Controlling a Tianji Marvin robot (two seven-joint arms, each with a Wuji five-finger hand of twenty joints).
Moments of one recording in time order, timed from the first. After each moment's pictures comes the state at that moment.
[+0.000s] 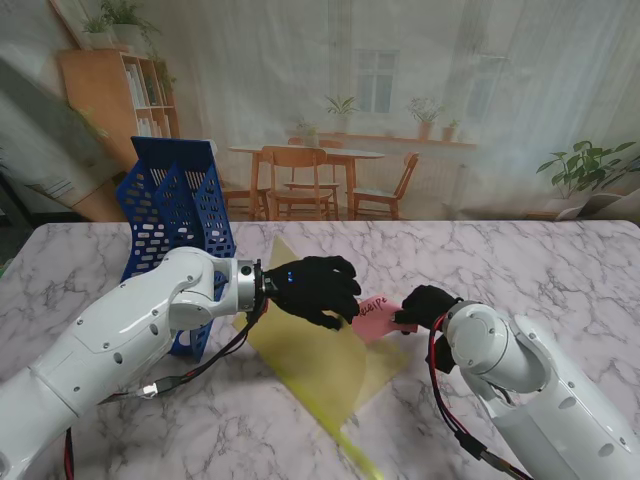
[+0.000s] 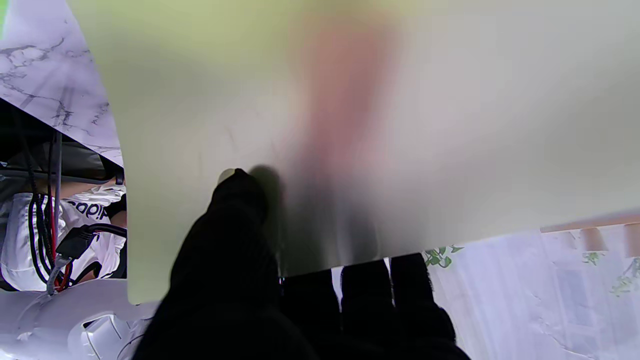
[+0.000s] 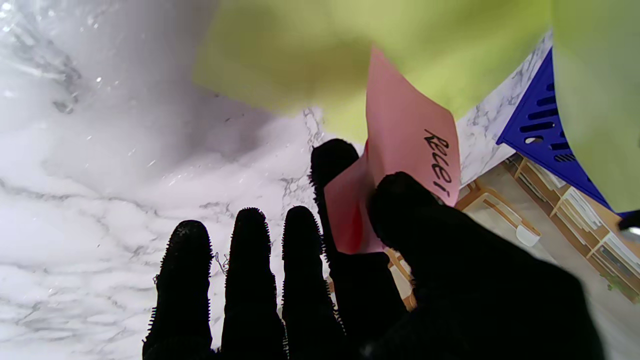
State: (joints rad) left arm 0.93 -1.05 -0.70 -1.35 1.01 -0.82 0.04; right arm -1.47 -1.04 1.17 -1.75 -0.47 0.58 0.39; left_hand 1.14 -0.20 0.01 -0.02 0.66 -0.04 0.80 0.70 0.77 -0.06 0.29 0.30 0.50 0.01 0.31 0.32 0.03 -0.05 0.69 0.35; right_hand 0.70 -0.37 0.87 -0.22 0.95 0.18 0.95 0.59 0.39 0.18 0.82 0.45 0.38 0.17 0.52 0.40 0.07 0.30 1.08 0.57
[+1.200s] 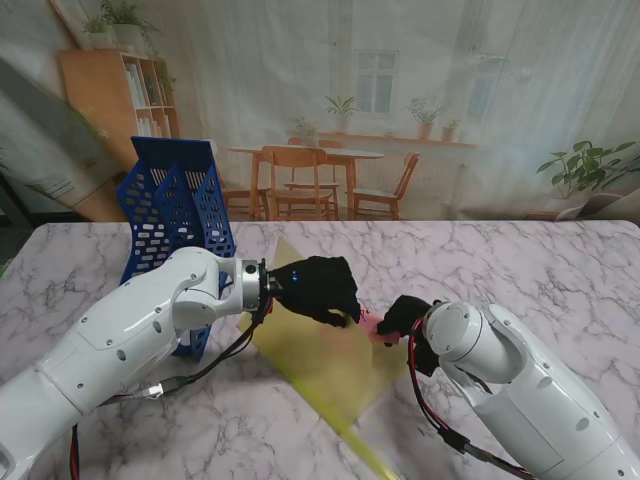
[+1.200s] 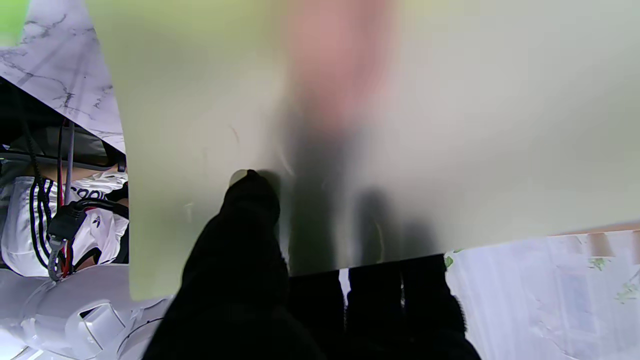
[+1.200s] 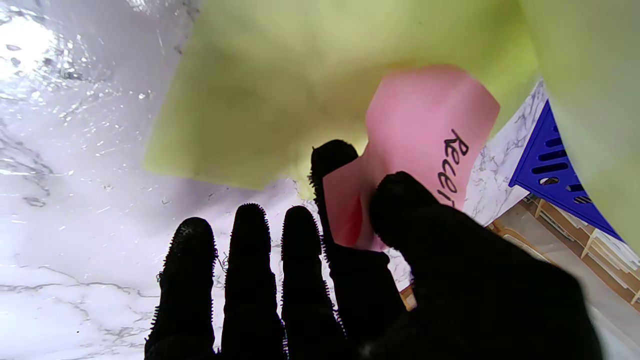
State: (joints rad) left arm 0.92 -1.06 -0.68 -1.34 0.95 -0.81 0.02; right arm -1.36 -1.04 1.04 -1.68 -0.38 0.68 0.43; left_hand 1.20 -0.20 0.03 -0.05 0.62 -0.04 0.82 0.77 0.86 0.02 0.39 0.80 0.57 0.12 0.53 0.70 0.15 0.06 0.99 0.50; right_hand 0.70 -0.37 0.86 -0.22 0.95 0.18 0.95 0.62 0.39 0.19 0.83 0.46 0.38 0.17 0.59 0.44 0.08 0.27 1.18 0.57
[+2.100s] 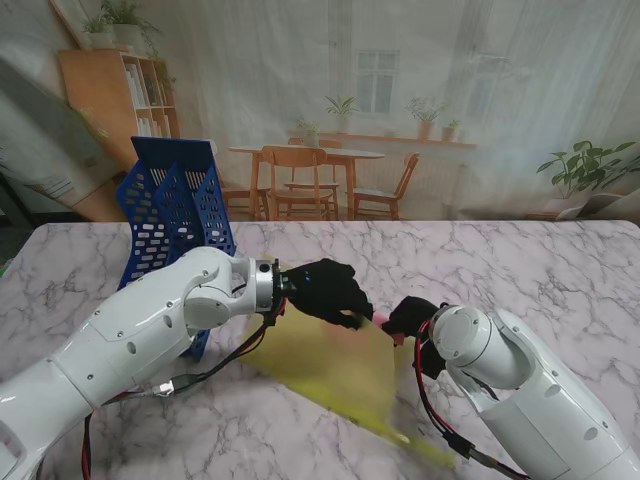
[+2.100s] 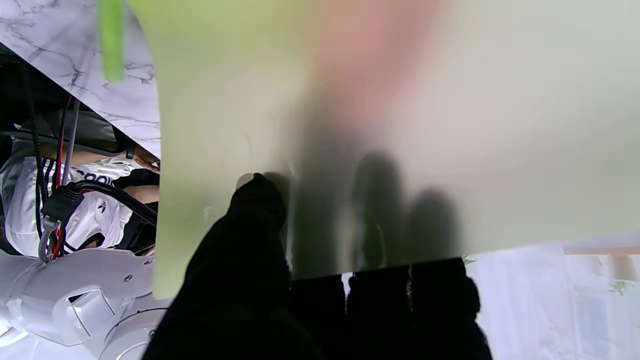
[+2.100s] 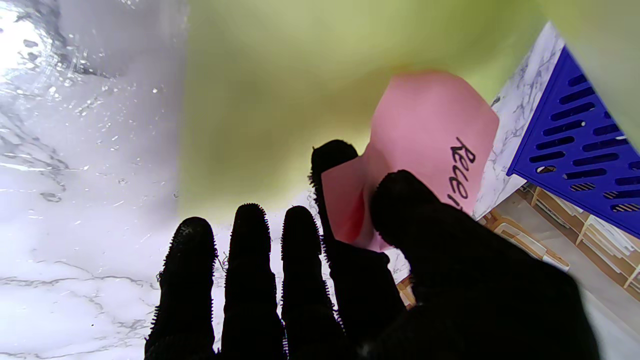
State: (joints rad) left arm 0.87 -1.09 -0.61 -1.32 0.84 -0.78 -0.04; right arm -1.41 -1.04 1.09 -1.70 -0.38 0.66 0.42; left_hand 1.19 -0.20 0.11 -0.09 0.62 0.01 0.82 0.82 0.86 0.05 0.47 0.78 0.81 0.17 0.72 0.74 0.39 0.17 1.27 0.53; right_hand 0.71 -0.37 0.83 -0.22 0.95 0.18 0.95 0.62 0.39 0.19 0.83 0.46 0.38 0.17 0.59 0.44 0.08 0.27 1.18 0.57
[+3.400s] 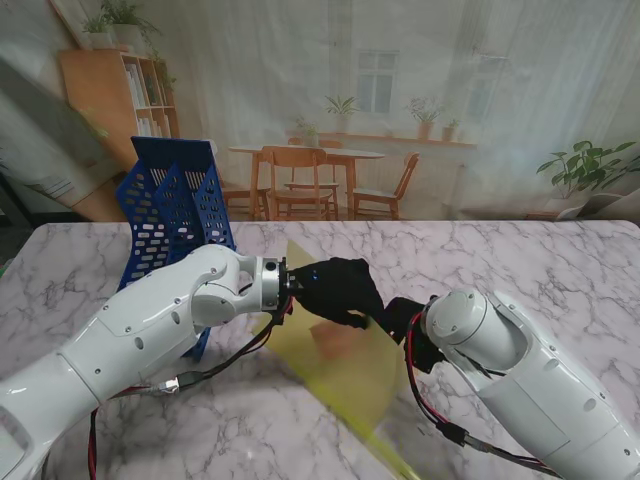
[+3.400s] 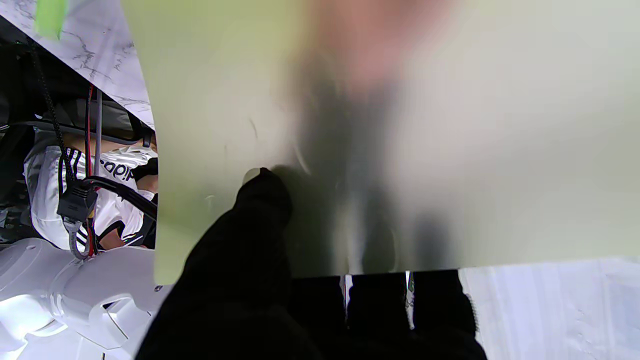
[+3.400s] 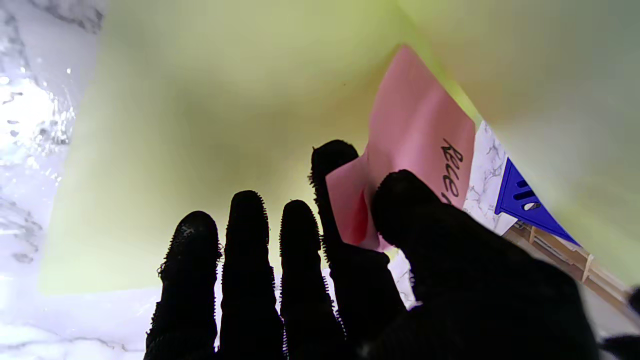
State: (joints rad) left arm 0.84 -1.11 -0.57 -1.30 0.83 -0.81 0.02; right arm -1.29 -1.01 1.01 -1.67 -0.25 0.73 0.54; left_hand 1.17 -0.26 0.23 -0.15 0.70 0.08 0.80 0.79 0.75 0.03 0.40 0.79 0.63 0.14 0.47 0.71 0.18 0.16 1.06 0.54; right_hand 0.71 -0.37 0.82 -0.22 0.95 0.18 0.95 0.62 0.44 0.20 0.85 0.49 0.45 0.20 0.72 0.50 0.16 0.26 1.33 0.61
